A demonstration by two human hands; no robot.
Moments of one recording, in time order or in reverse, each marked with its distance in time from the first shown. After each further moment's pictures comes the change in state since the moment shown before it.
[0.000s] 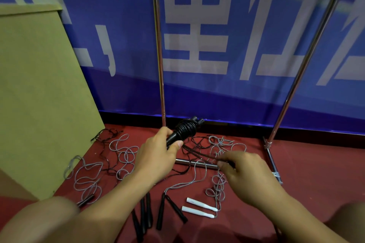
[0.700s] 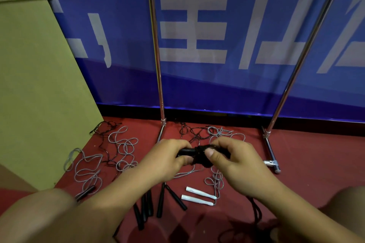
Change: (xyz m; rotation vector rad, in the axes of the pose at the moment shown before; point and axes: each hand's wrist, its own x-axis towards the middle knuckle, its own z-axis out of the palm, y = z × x) left_hand -0.010 0.002 0.014 0.021 -0.417 0.204; right_hand -0.005 -0.013 -0.002 0.475 -0.059 -0.076
